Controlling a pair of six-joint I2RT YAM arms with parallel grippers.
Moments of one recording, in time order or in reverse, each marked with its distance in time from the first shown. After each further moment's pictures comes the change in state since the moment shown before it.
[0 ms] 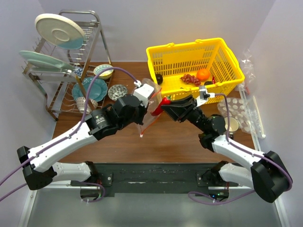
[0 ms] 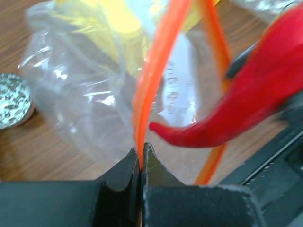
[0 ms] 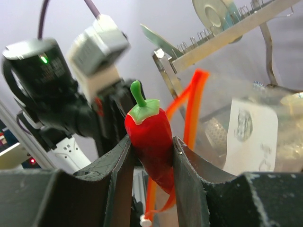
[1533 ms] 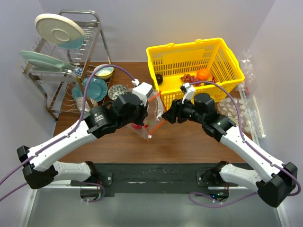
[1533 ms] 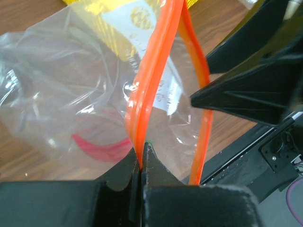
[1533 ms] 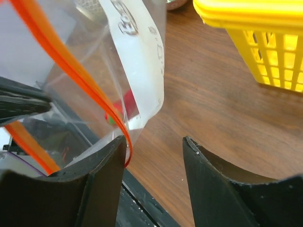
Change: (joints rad) left arm 0.000 0.020 0.069 -0.103 0.052 -0.141; right arm 0.032 -0.069 0.441 -1.512 0.191 -0.427
